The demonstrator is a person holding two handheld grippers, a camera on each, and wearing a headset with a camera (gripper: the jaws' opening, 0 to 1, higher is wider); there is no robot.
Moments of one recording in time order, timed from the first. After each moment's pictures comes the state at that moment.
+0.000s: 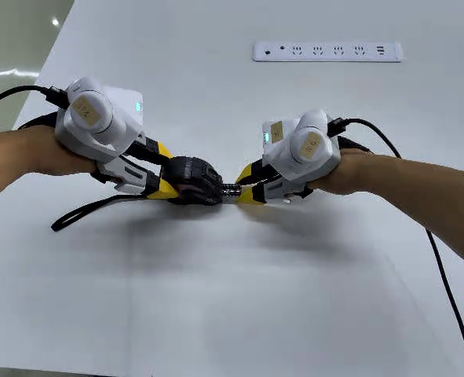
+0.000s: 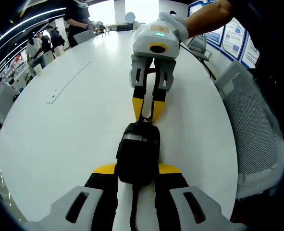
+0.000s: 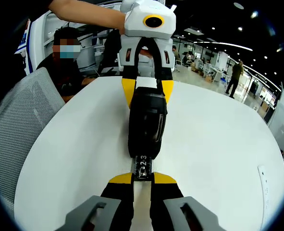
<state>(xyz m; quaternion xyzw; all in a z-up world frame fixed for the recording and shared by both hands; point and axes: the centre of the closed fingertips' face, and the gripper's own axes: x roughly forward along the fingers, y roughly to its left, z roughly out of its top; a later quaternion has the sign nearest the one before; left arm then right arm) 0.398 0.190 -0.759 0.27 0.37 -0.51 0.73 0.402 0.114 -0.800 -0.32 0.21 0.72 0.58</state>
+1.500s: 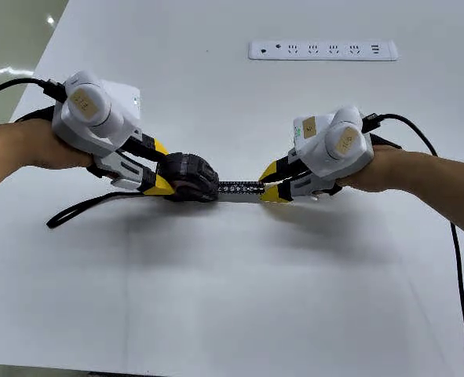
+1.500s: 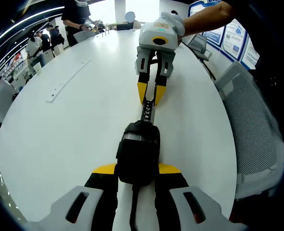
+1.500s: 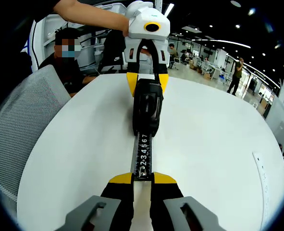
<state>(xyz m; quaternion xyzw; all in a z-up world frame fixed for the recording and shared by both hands) 0.399 0.191 -0.758 0.27 0.38 -0.51 0.72 0.409 0.071 -0.795 -0.32 0.22 0.71 0.58</state>
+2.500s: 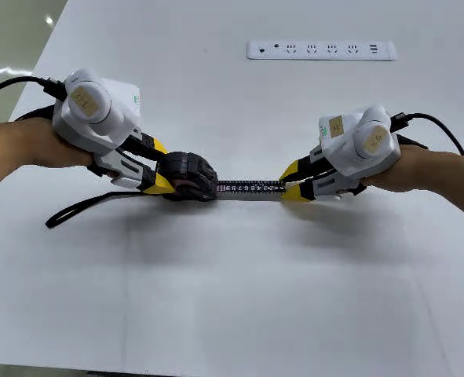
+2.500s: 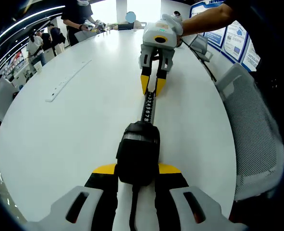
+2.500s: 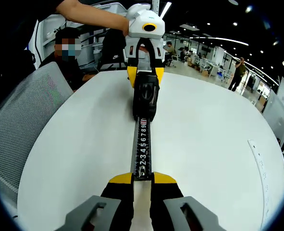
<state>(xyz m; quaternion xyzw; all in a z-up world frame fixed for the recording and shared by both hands) 0.400 0.190 -0.759 0.26 0.38 -0.51 0.72 0.416 0.037 -0.798 -0.32 0.23 0.71 0.59</state>
